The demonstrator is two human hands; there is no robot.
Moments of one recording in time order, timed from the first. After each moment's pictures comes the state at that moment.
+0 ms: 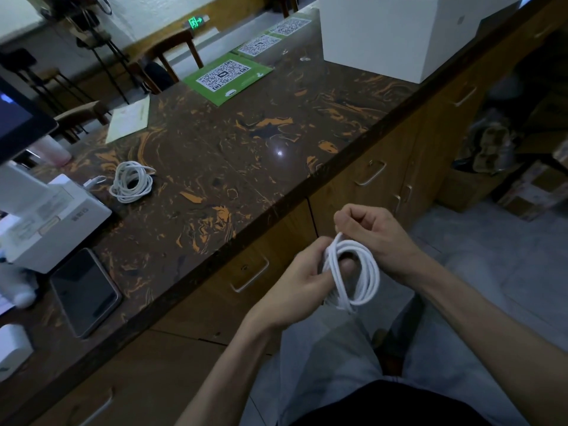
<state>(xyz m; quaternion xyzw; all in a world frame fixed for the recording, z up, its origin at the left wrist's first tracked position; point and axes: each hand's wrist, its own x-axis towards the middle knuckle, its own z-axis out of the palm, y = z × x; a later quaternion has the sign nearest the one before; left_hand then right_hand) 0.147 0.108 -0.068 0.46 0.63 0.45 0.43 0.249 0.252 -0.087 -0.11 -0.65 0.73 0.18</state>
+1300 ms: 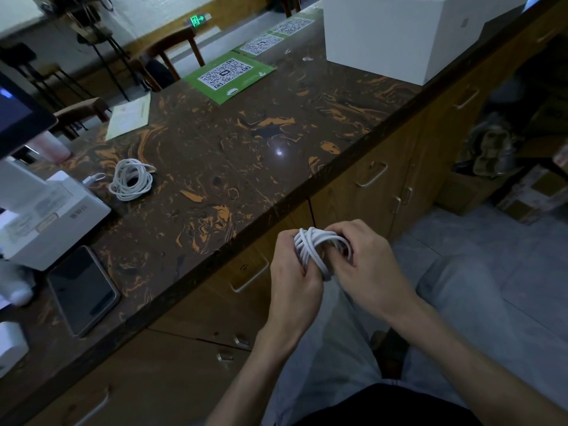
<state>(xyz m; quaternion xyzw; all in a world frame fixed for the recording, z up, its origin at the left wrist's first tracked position) 0.155 0.105 -0.097 0.39 0.75 0.53 0.13 0.247 0.206 -0.097 -0.27 -0.83 0.42 0.26</state>
